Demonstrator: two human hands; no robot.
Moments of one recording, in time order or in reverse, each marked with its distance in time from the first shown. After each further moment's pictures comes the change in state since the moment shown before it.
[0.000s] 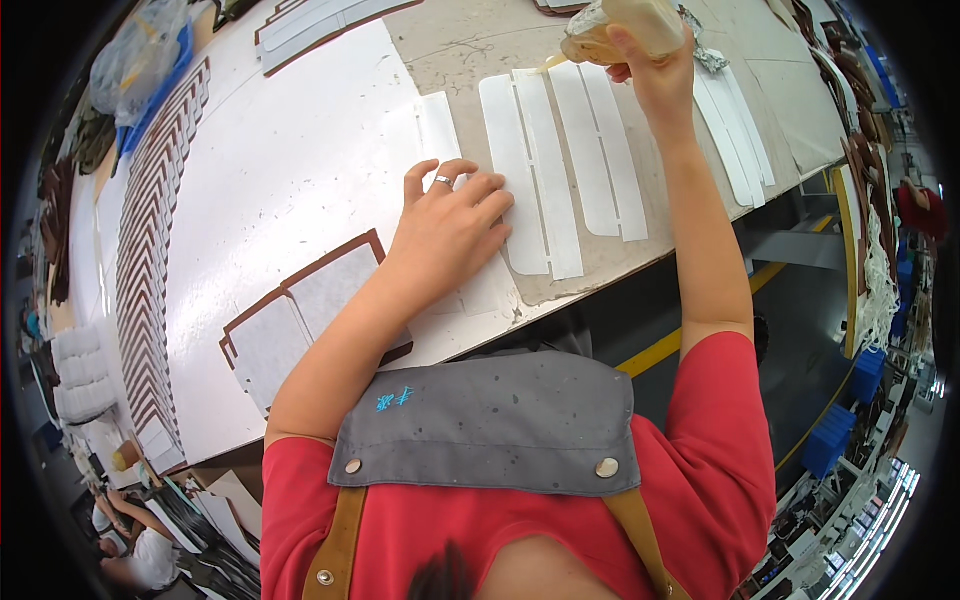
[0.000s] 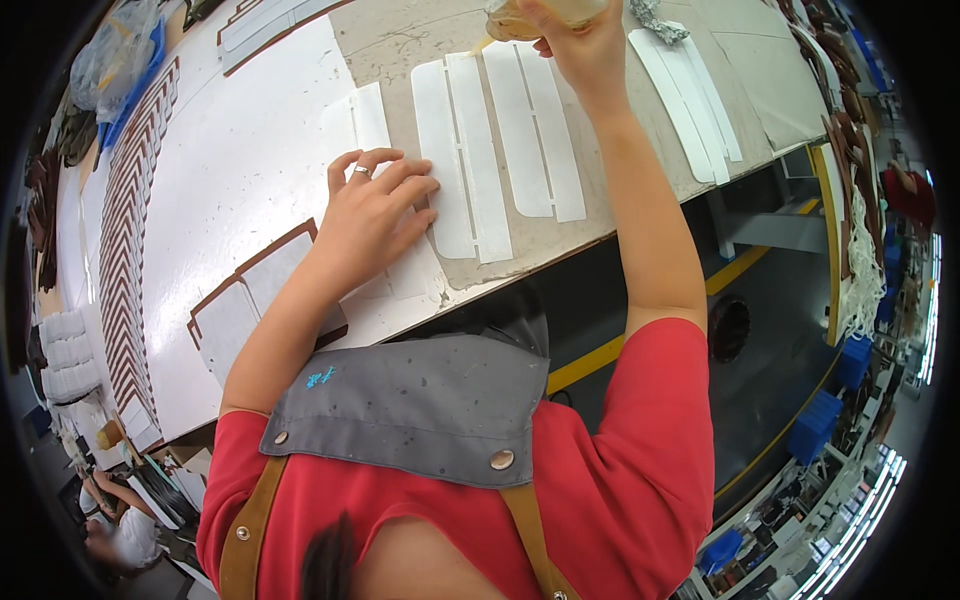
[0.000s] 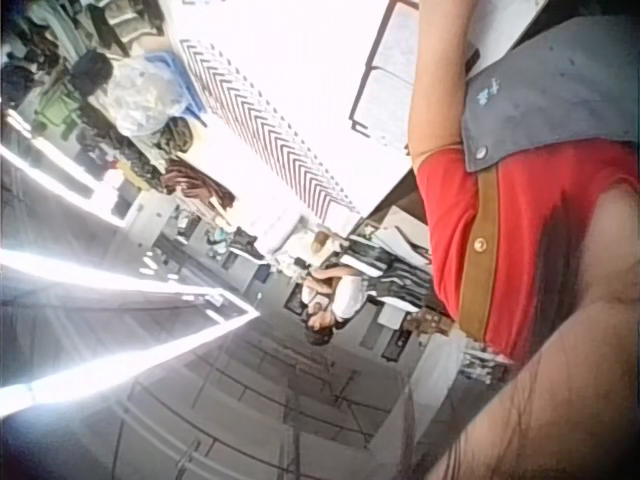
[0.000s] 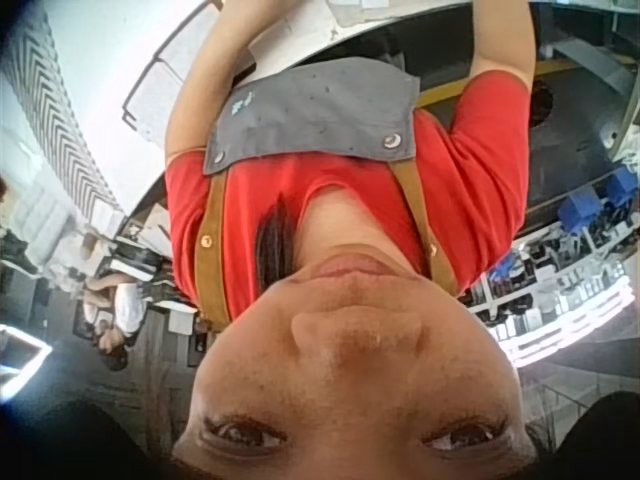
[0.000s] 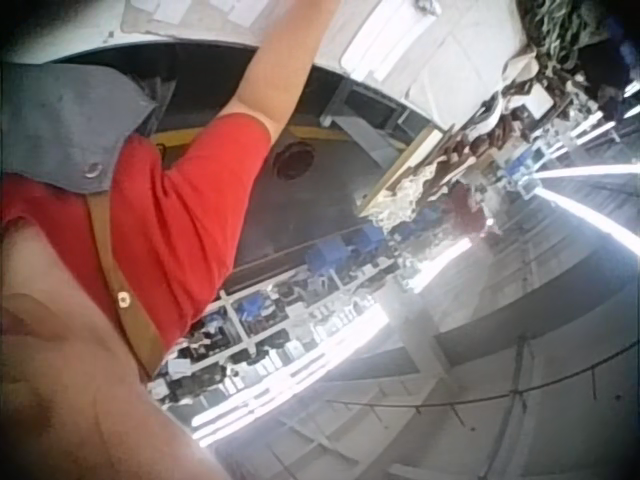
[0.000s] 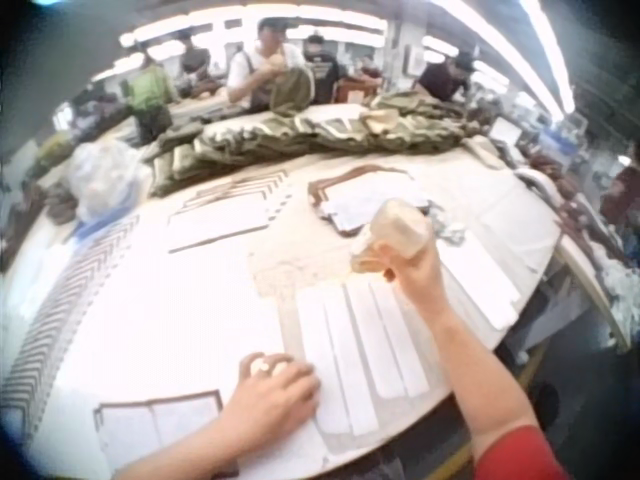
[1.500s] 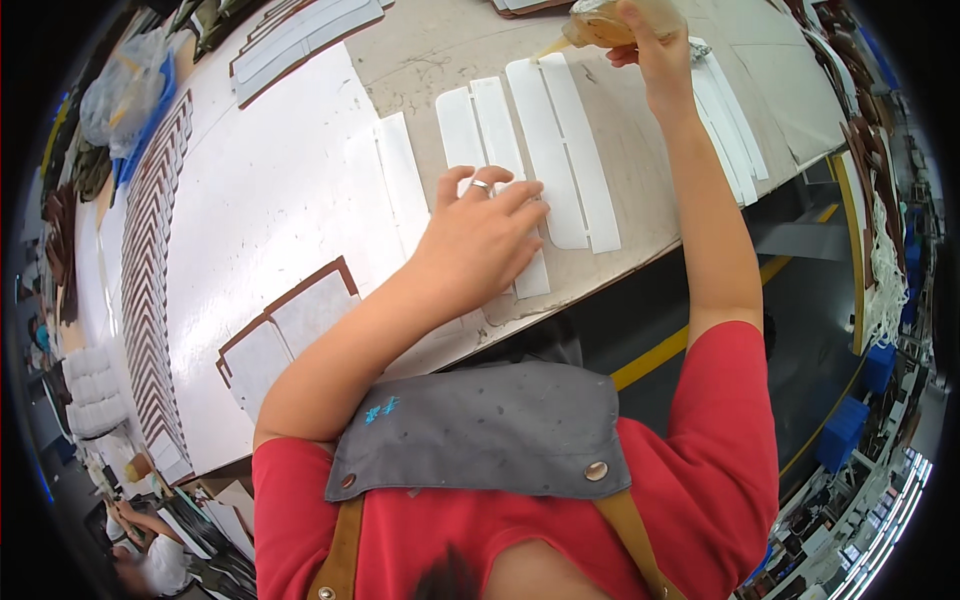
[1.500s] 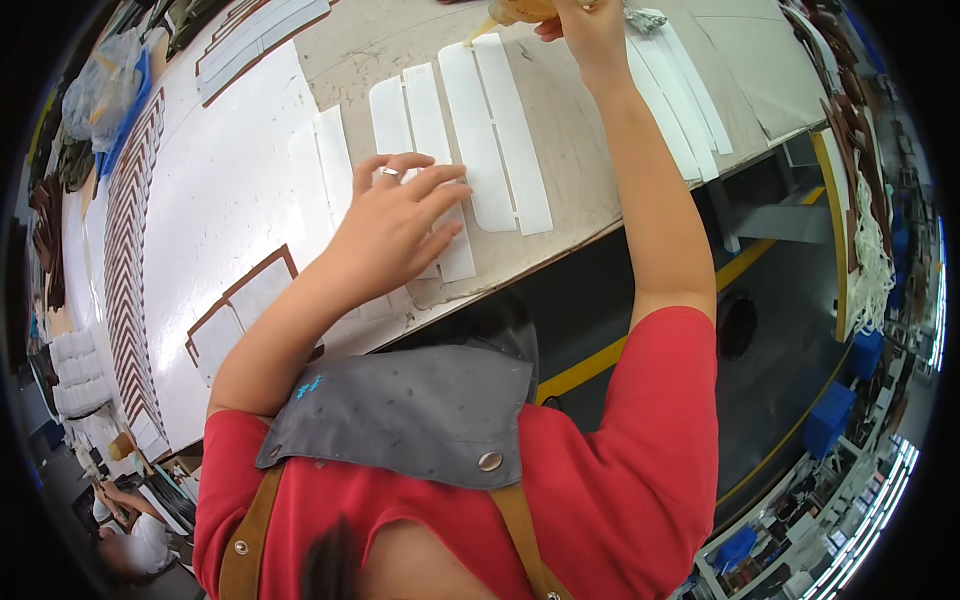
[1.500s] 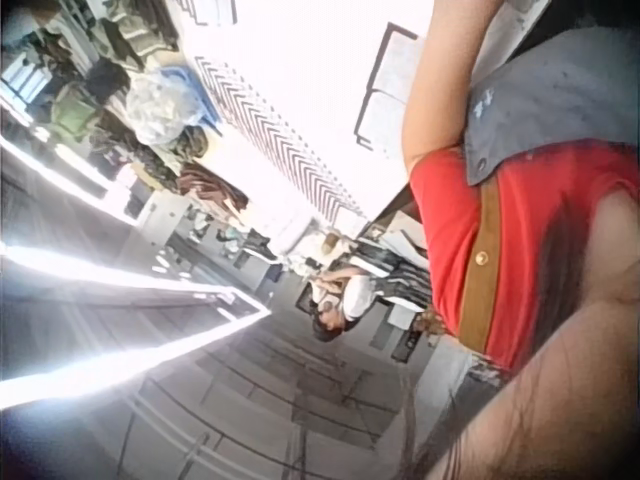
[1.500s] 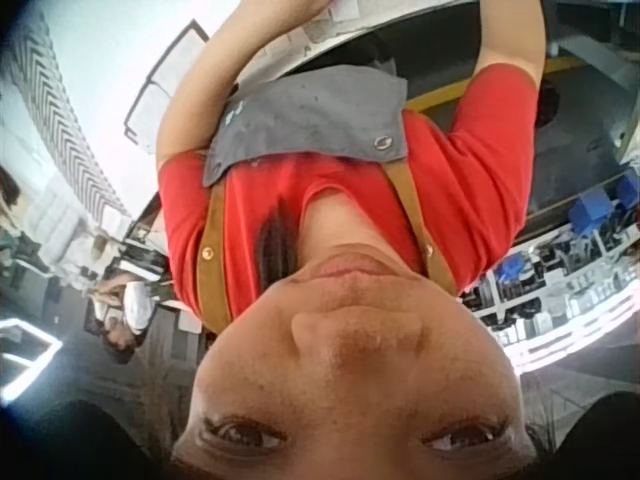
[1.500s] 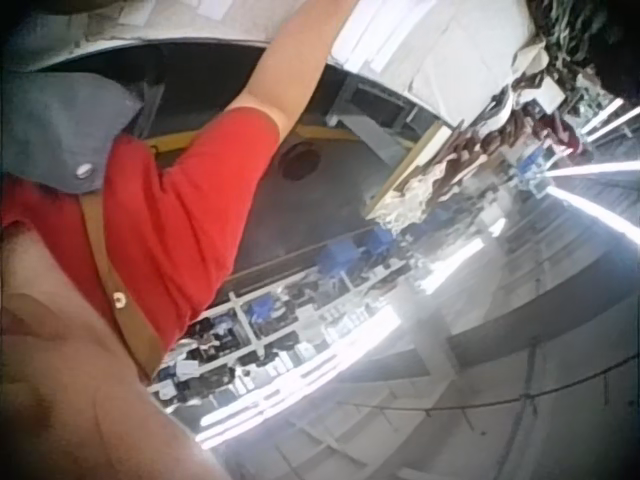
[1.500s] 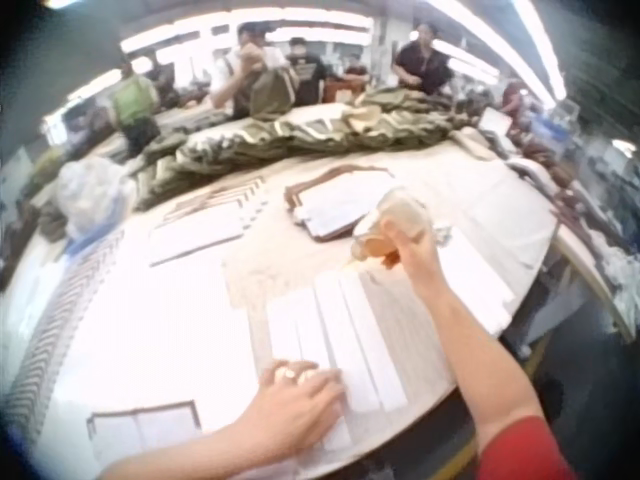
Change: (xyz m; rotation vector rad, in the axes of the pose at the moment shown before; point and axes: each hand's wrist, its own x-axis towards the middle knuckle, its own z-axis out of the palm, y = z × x) left_hand 0.045 0.036 0.008 0.003 -0.121 0.118; right_hand 0.029 0.012 -0.048 -0.014 0.118 0.231
